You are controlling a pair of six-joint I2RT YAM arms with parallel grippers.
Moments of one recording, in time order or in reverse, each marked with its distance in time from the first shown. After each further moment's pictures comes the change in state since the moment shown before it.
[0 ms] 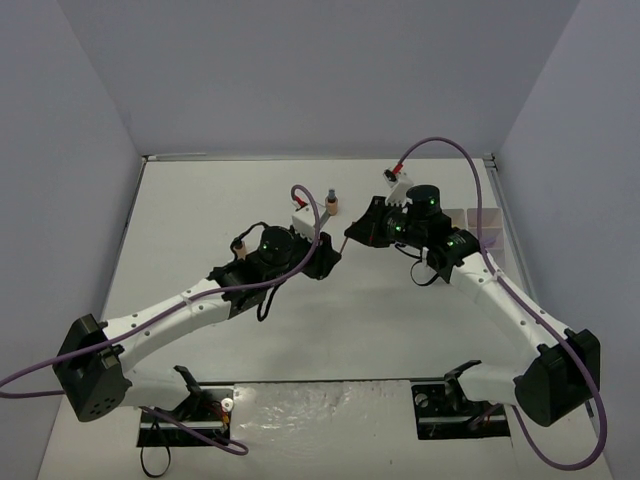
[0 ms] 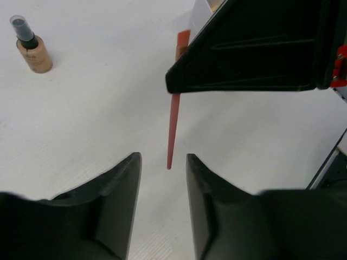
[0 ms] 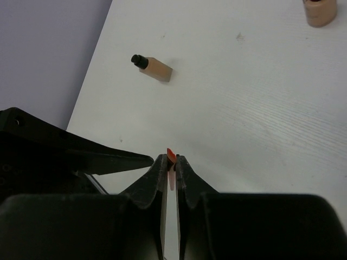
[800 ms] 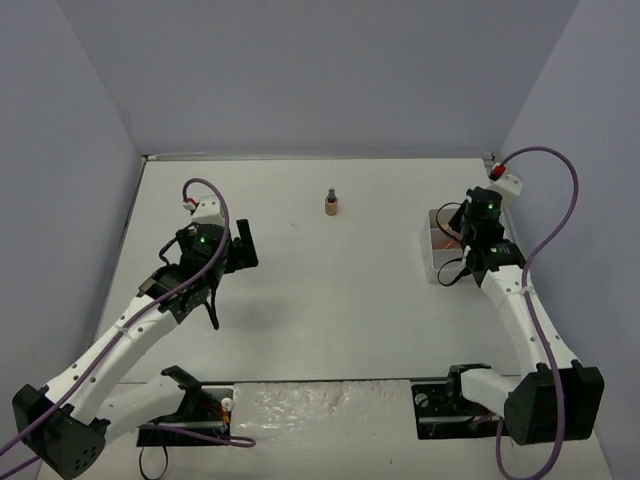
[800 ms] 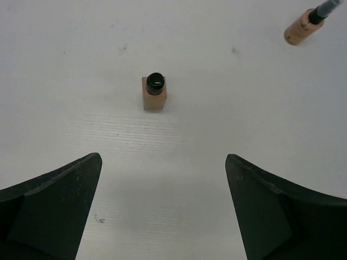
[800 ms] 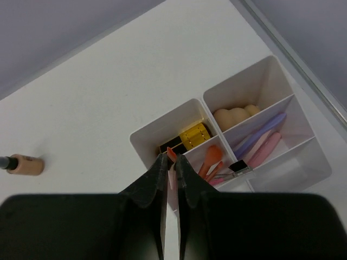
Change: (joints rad) left arm 0.301 -0.295 -0.025 -0.563 -0.437 -0.194; right arm -0.377 -0.125 -0.115 0.003 0.733 -0.110
